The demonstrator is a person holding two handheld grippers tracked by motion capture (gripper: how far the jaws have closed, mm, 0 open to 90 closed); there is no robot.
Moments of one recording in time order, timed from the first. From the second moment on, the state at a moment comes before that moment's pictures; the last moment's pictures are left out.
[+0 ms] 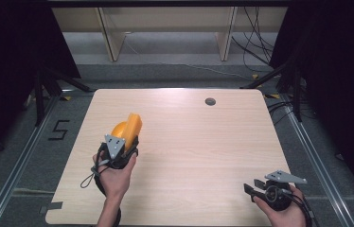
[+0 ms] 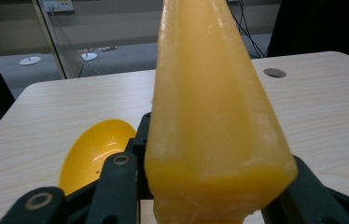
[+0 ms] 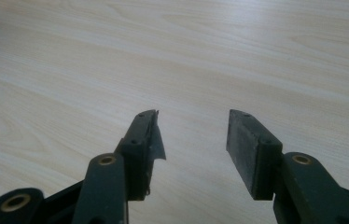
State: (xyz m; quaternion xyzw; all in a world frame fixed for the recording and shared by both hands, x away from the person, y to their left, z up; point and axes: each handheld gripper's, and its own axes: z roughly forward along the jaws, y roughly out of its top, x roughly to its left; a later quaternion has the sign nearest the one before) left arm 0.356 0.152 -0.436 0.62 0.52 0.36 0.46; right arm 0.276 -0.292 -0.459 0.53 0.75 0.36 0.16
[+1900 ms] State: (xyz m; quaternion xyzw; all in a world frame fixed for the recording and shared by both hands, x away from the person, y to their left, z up) left arm 0.423 0.190 -0.485 0.62 0.59 0.36 0.37; right arm 0.275 -0.290 -0.459 0.54 0.75 0.36 0.15
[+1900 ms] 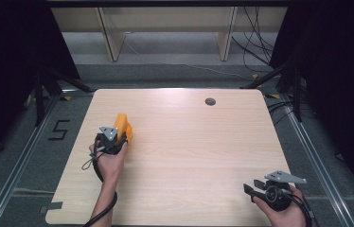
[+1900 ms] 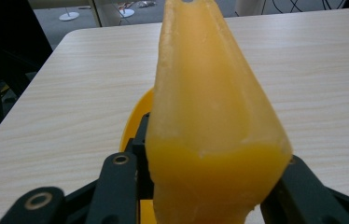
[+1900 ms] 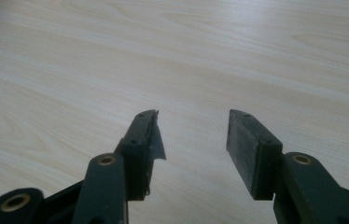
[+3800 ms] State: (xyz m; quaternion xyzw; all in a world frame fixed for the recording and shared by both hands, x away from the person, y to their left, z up) left arm 0.402 0.191 -0.474 0.62 0.58 0.34 0.40; right arm 0.273 -0.287 -0.457 0.55 0.75 0.35 0.14
